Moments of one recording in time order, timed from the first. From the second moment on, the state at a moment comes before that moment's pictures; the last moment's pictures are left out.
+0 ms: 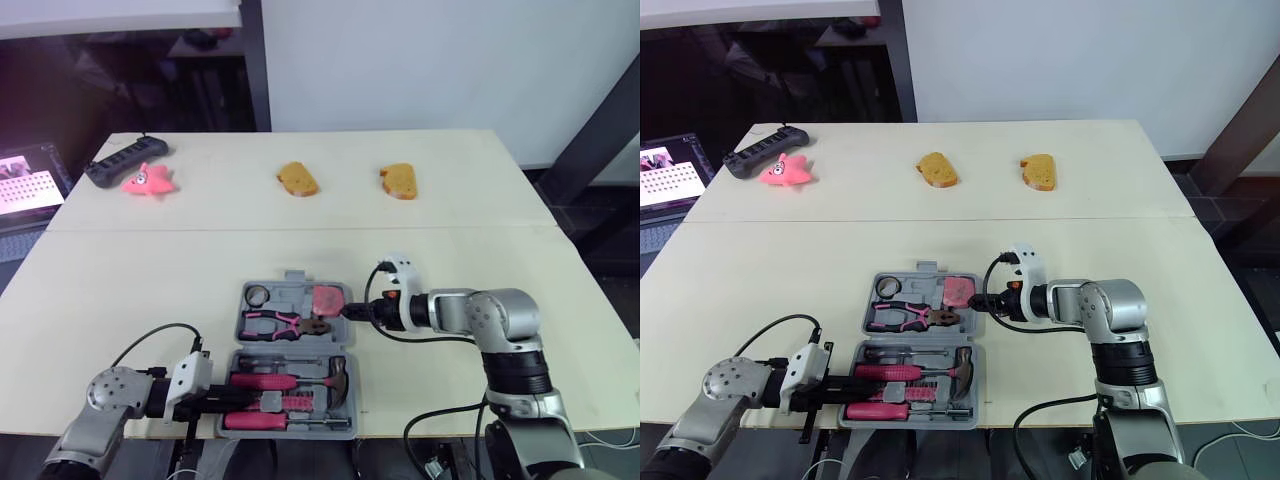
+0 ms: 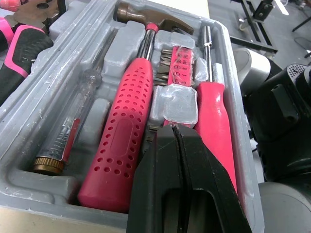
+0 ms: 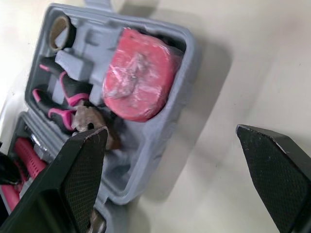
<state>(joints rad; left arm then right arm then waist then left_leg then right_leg) 0.08 0.67 -0.09 0.20 -0.30 -0.23 -1.41 -0.52 -0.31 -0.06 -0.03 0.51 1.40 0.49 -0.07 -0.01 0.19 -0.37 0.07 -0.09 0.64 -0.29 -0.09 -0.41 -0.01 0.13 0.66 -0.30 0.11</state>
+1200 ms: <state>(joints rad) 0.05 0.70 -0.09 0.19 -0.32 -0.16 -1.39 -0.56 -0.21 -0.18 0.06 0.70 1.41 0.57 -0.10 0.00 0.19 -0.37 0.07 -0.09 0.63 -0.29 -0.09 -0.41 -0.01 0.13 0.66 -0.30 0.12</state>
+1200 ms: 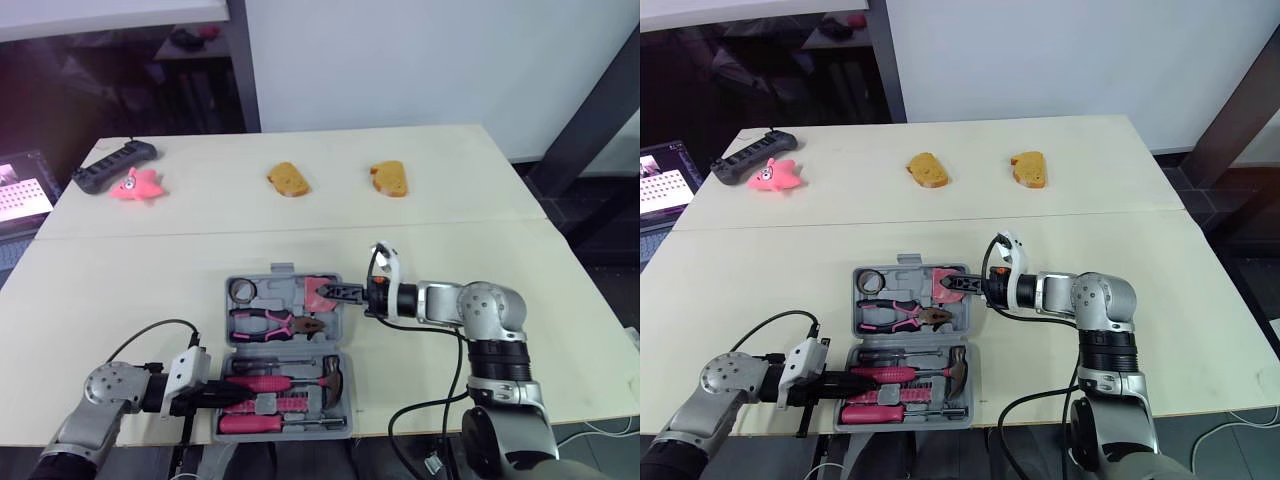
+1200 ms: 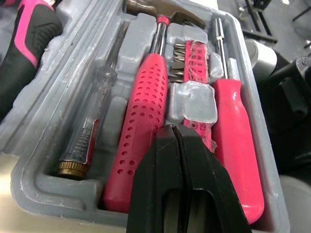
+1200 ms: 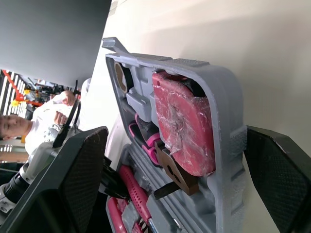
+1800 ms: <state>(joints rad) 0.19 0.81 0.17 -0.08 -0.56 0.23 -1.29 -0.48 -0.44 -0.10 -0.36 0.91 1.50 0.71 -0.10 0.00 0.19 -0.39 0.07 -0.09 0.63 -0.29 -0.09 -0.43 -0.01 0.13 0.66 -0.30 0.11</state>
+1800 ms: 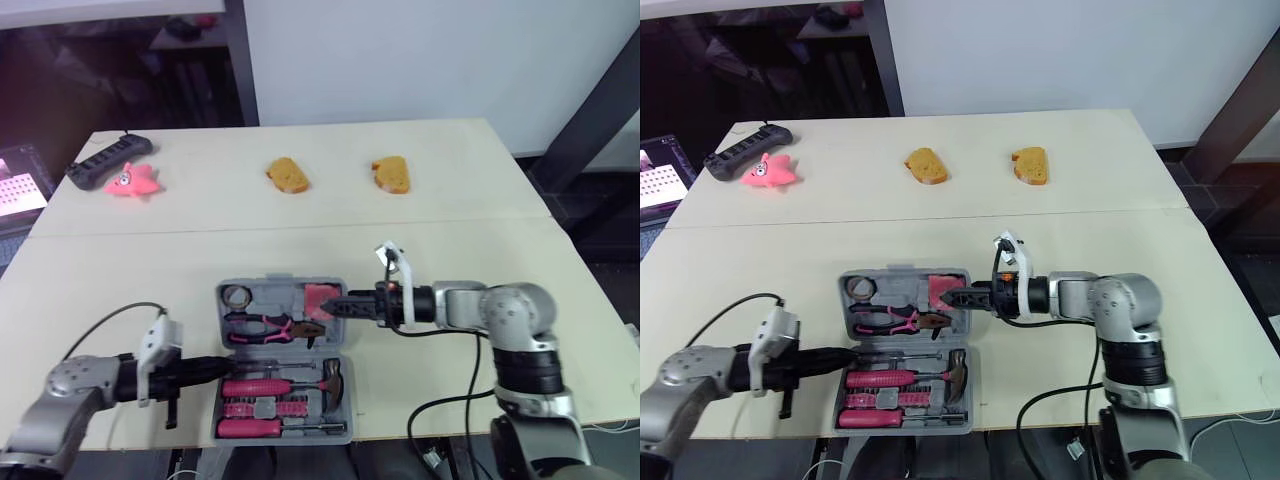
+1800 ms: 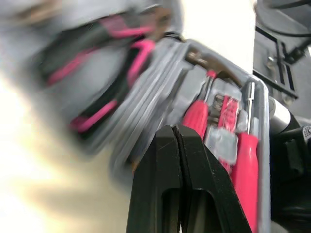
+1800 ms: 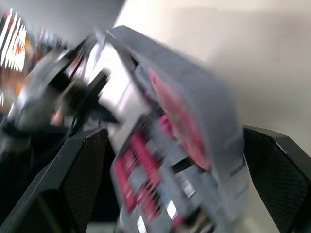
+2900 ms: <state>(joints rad) 0.28 0.94 0.55 -0.22 -0.70 0.37 -1.39 0.16 -0.96 -0.36 -0.76 0.80 0.74 1.01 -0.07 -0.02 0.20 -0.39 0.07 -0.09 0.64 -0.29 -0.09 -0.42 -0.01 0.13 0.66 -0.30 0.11</state>
